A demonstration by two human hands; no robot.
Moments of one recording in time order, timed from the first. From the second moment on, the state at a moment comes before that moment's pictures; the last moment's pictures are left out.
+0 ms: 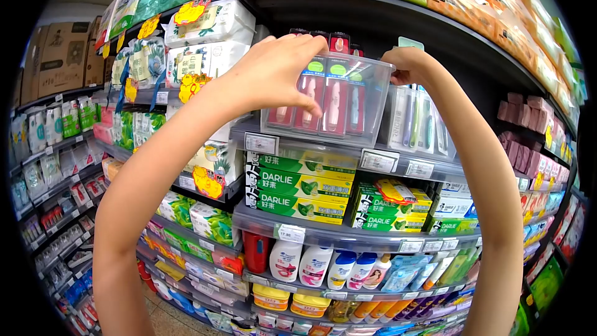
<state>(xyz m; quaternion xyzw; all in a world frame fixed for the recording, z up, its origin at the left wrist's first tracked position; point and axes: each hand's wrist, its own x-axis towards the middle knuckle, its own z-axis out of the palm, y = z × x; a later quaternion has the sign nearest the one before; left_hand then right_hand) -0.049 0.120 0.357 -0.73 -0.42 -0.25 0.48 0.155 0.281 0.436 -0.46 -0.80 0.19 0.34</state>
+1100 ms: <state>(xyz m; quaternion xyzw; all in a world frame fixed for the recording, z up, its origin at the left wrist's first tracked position) -0.041 0.148 0.361 -0.68 -0.44 -0.23 0.53 0.168 0.229 0.376 -0.15 -0.81 -0.29 0.49</state>
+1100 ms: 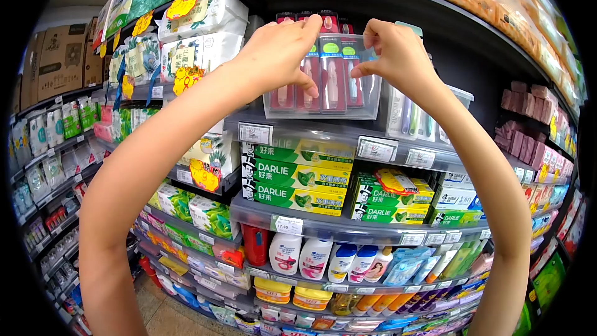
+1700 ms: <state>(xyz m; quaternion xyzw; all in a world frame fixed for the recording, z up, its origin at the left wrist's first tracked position) -0.056 0.219 0.355 -0.67 -0.44 -0.21 0.56 0.142 0.287 0.350 -0.21 -0.77 -0.33 0.50</state>
